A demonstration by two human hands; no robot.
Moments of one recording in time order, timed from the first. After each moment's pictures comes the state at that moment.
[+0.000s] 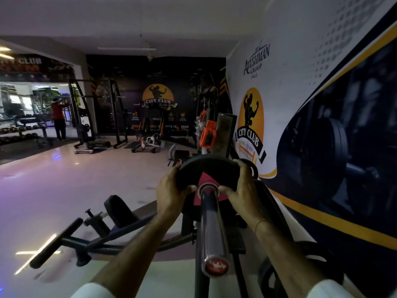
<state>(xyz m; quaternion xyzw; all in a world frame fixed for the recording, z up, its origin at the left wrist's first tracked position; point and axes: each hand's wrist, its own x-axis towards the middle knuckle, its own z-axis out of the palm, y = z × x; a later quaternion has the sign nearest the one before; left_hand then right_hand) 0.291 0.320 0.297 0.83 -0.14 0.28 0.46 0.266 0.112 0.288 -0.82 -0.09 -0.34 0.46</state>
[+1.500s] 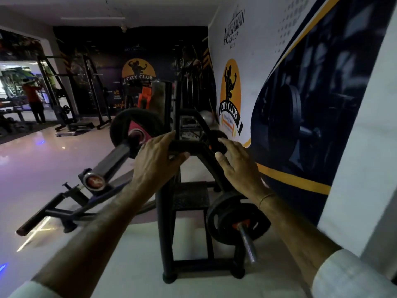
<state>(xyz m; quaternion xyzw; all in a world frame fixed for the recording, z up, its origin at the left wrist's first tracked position) 0.089 0.119 0.320 0.91 -0.20 0.31 0.20 0.081 -0.120 0.265 -0.88 -0.10 -0.36 0.30</state>
